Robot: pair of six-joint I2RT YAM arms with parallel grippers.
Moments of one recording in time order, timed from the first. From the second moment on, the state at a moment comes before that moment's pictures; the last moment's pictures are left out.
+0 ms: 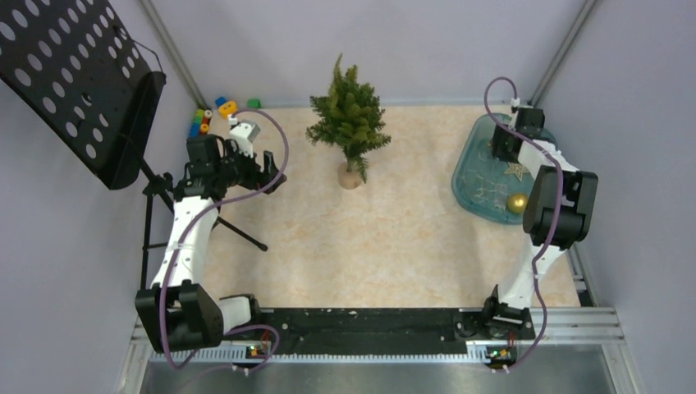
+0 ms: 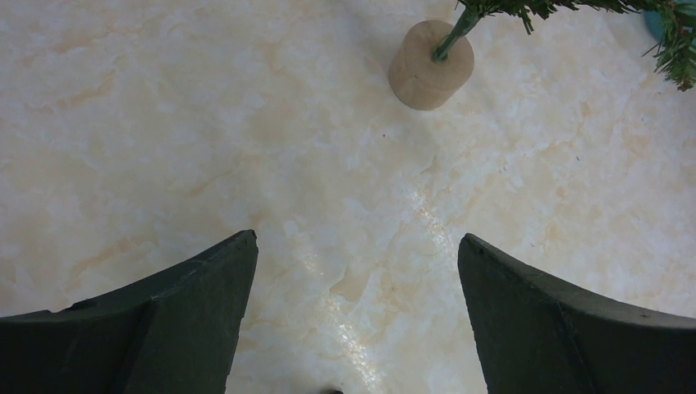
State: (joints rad) left arm 0.12 1.21 1.05 -0.46 0.64 0.20; right arm -0.20 1.88 1.38 -0.27 0.02 0.04
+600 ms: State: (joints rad) left arm 0.12 1.22 1.06 -0.49 0.64 0.21; right arm -0.20 2.07 1.47 -0.20 -0.04 -0.04
